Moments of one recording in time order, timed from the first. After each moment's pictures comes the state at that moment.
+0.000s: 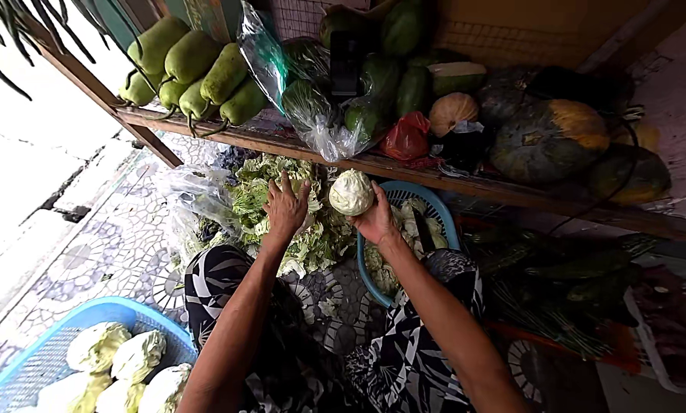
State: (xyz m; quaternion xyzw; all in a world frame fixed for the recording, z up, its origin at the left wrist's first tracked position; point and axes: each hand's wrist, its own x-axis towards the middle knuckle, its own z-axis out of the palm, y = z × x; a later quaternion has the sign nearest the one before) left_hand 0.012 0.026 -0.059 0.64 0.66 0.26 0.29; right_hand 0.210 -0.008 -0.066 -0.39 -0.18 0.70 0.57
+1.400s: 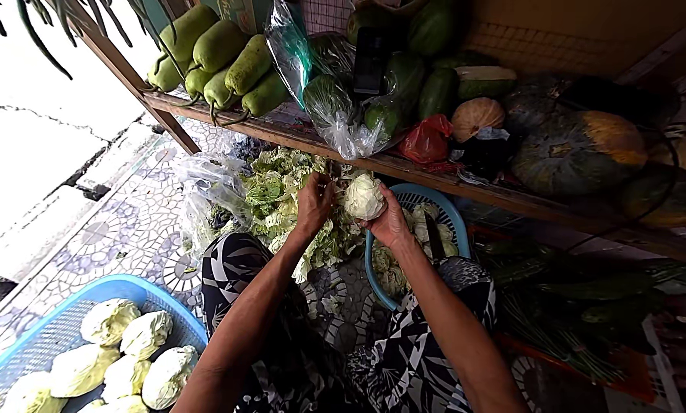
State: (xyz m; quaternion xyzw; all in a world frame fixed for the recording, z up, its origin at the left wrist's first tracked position) left_hand 0.032 0.012 -0.063 0.65 0.49 0.45 0.37; right_hand 0.214 -0.006 -0.071 -0.46 -0.19 0.69 0.52
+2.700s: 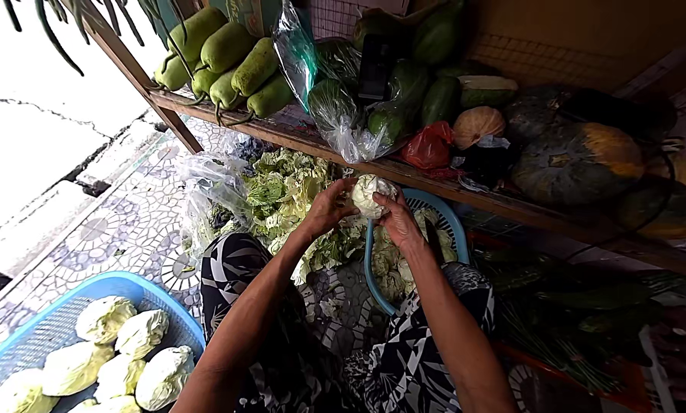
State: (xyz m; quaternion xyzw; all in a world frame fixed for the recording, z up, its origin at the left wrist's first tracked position) left_hand 0.034 0.019 -0.058 0.72 0.40 0.36 0.44; right_hand 0.226 -0.007 -0.061 -0.51 -0.32 0.60 0.54
